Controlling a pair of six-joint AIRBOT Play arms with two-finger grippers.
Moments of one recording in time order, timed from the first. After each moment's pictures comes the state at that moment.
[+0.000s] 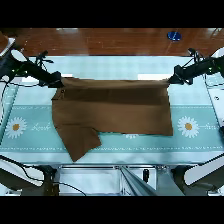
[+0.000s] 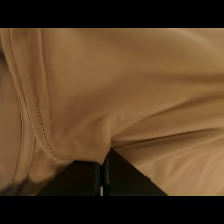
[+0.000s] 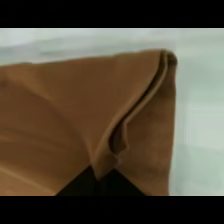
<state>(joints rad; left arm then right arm) 0.15 -1.79 1.56 1.10 -1.32 -1.33 -0.27 -1.86 1.68 -0.99 1.42 1.39</state>
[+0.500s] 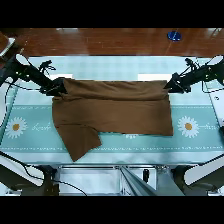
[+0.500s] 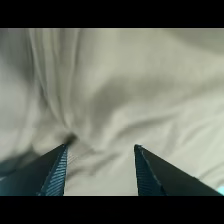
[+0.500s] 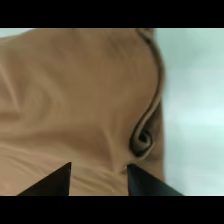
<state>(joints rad) 0.16 -1.83 1.56 1.10 -1.45 -1.38 -0.28 -1.84 1.57 -0.97 1.43 1.41</state>
